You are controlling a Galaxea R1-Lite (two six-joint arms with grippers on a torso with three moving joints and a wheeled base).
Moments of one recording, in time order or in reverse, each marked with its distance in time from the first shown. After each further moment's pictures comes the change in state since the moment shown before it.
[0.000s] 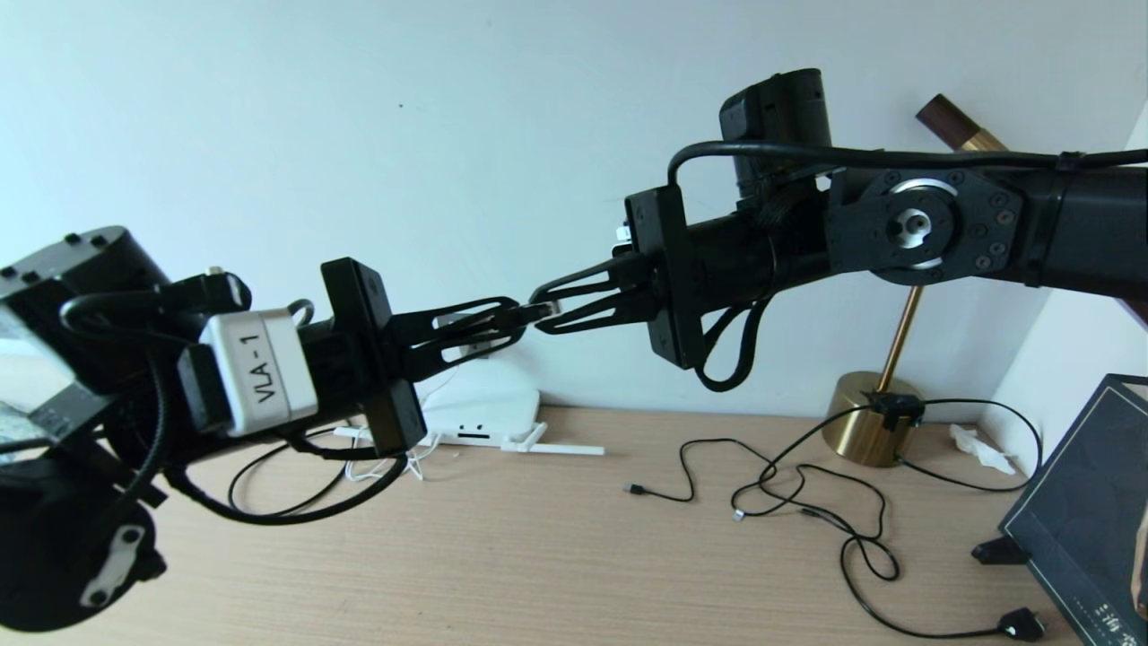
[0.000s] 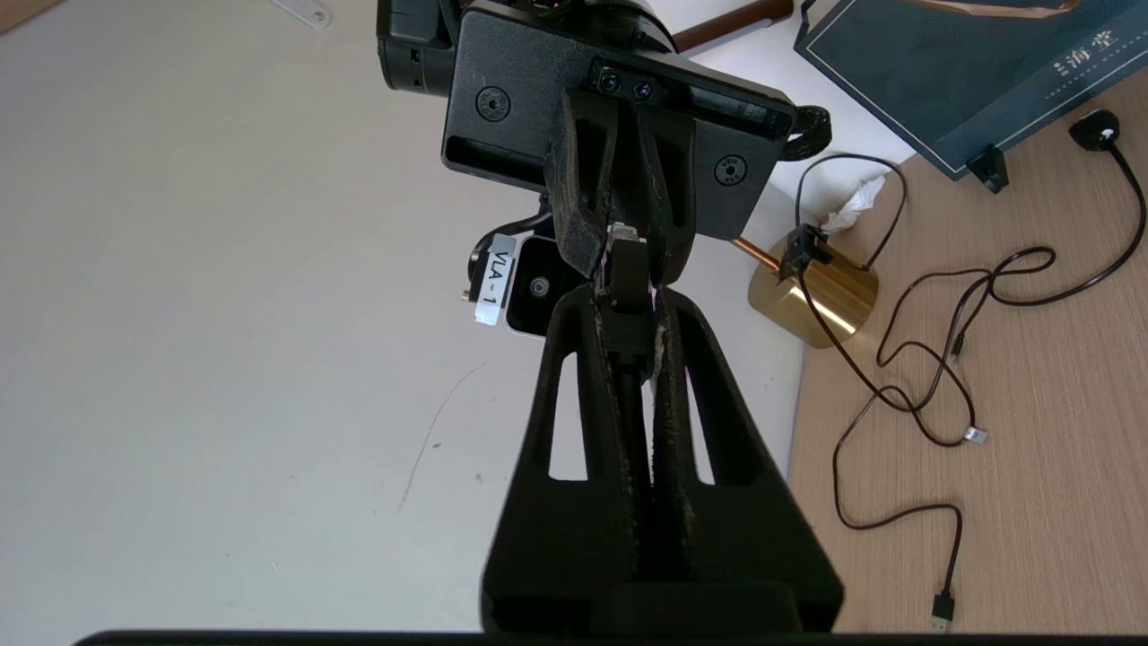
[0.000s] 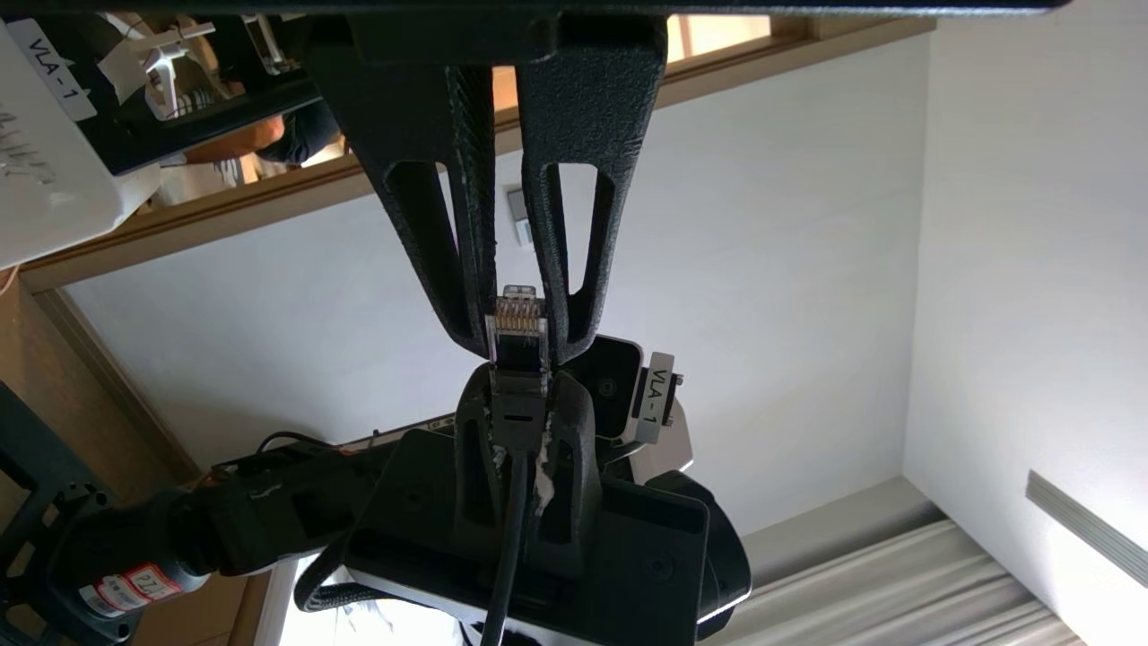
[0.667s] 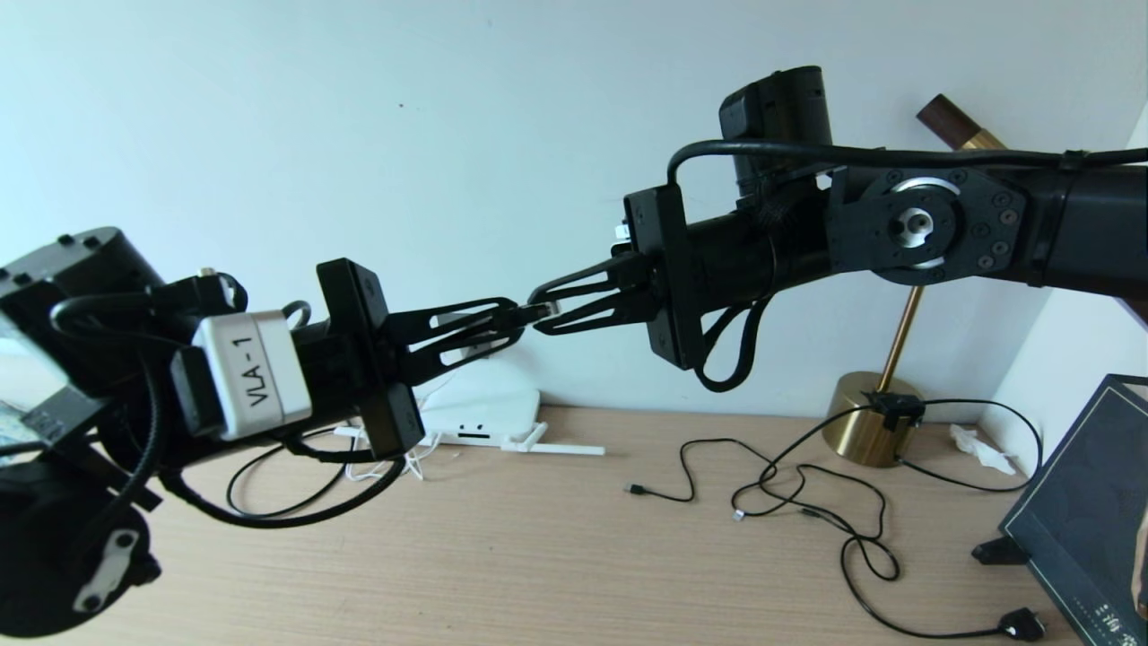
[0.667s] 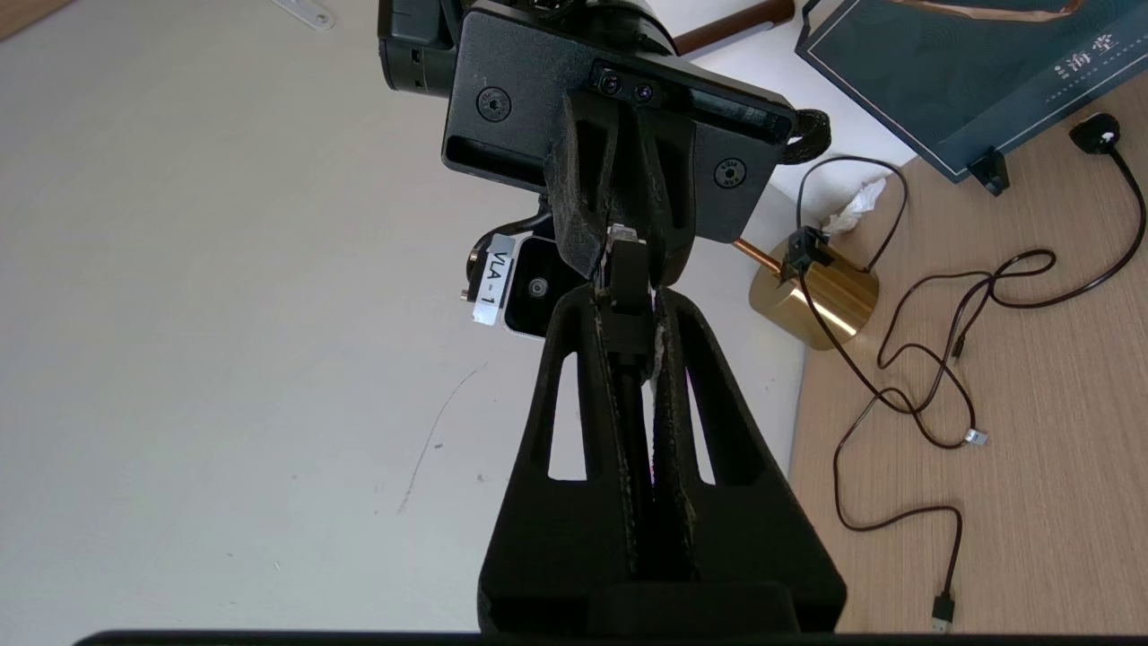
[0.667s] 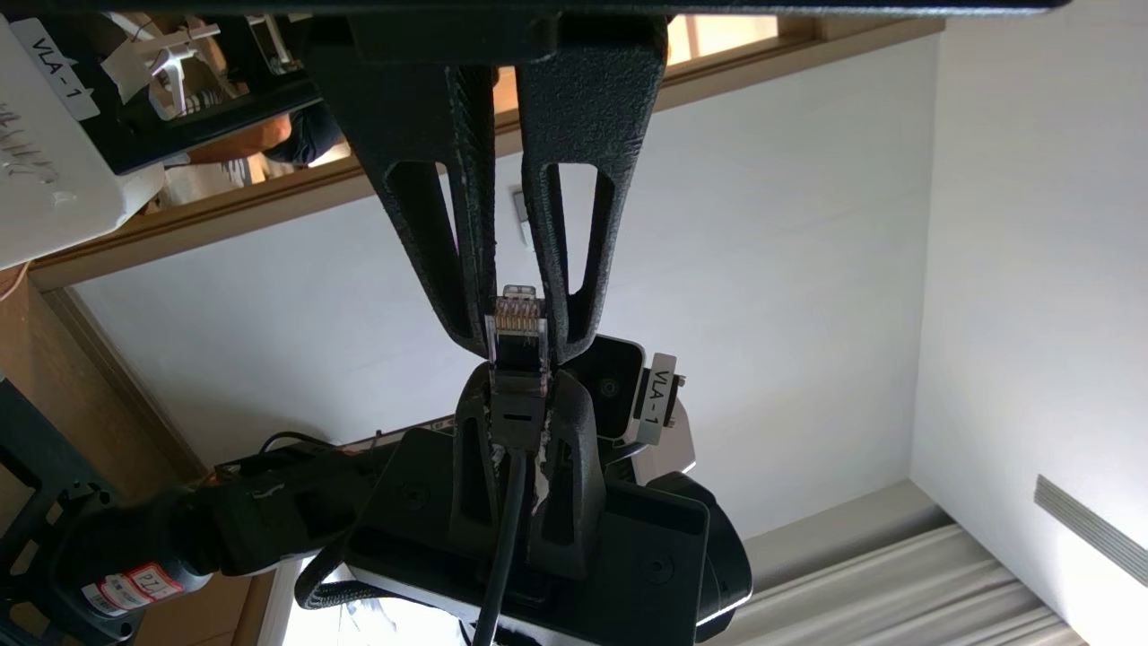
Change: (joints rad) left arm -0.002 -0.008 0.006 0.001 0.000 0.000; right arm 0.000 -0.002 0.000 -0.002 -0.002 -0.007
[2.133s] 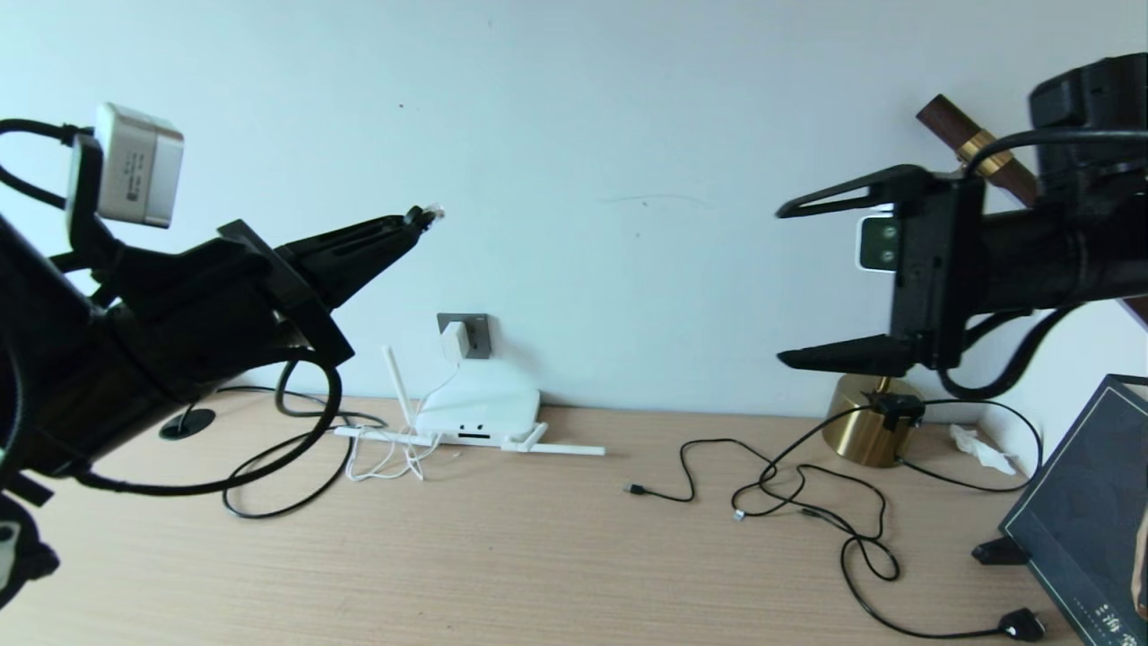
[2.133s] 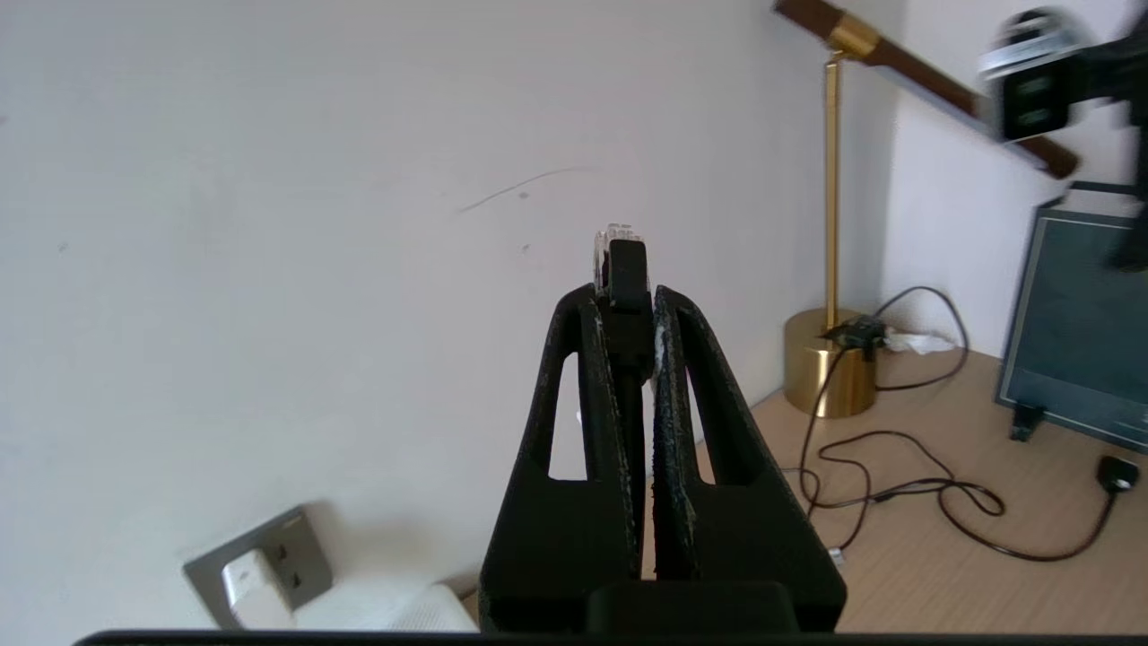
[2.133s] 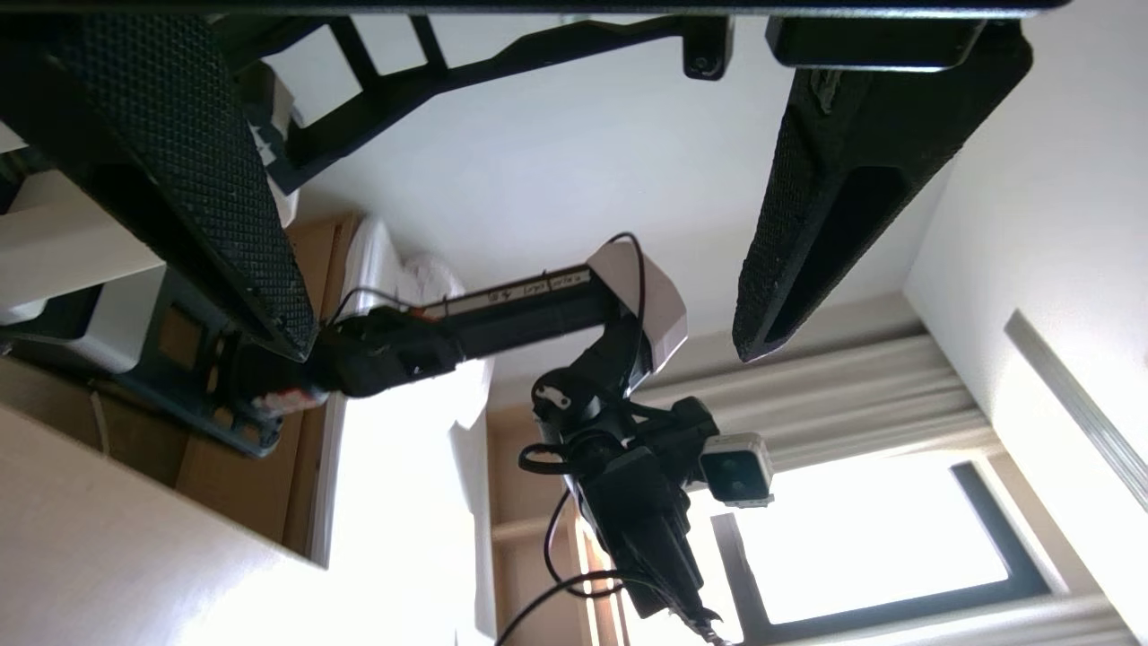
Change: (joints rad) left arm 0.100 -0.128 -0.018 0.109 0.453 -0.781; right arm -0.389 -0.420 0.504 -0.001 -0.072 -0.243
